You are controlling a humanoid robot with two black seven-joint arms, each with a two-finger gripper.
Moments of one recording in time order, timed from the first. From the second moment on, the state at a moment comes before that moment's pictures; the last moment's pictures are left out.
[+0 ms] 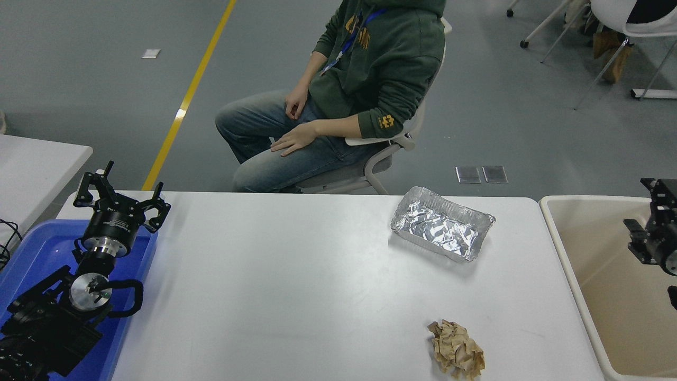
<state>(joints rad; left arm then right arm) -0.55 0.37 -0.86 -0.44 -0.20 -0.59 -0.44 0.49 -0.68 0.70 0.75 -0.26 0.06 0.42</state>
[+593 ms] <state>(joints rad) -0.55 0.37 -0.86 -0.44 -0.20 -0.59 -0.44 0.39 -0.45 0.92 0.84 -0.24 0.14 0.49</state>
